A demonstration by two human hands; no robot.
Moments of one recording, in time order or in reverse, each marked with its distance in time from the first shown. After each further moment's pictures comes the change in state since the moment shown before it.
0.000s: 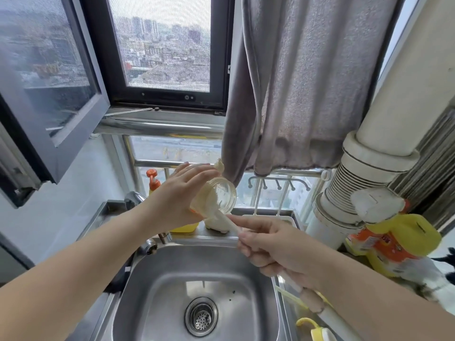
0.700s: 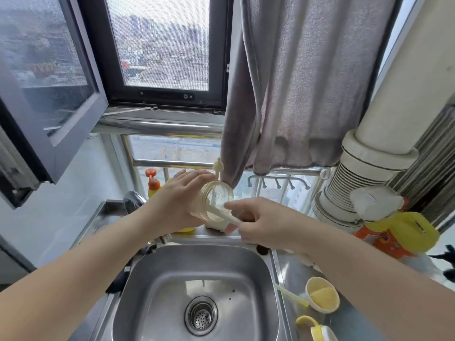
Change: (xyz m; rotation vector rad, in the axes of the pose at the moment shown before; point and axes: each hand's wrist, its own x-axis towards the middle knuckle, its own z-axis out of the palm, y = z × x) left_hand -0.006 0.001 0.007 -0.034 -0.008 -0.053; right_hand 0.024 -0.024 -0.004 -0.802 0.116 -0.066
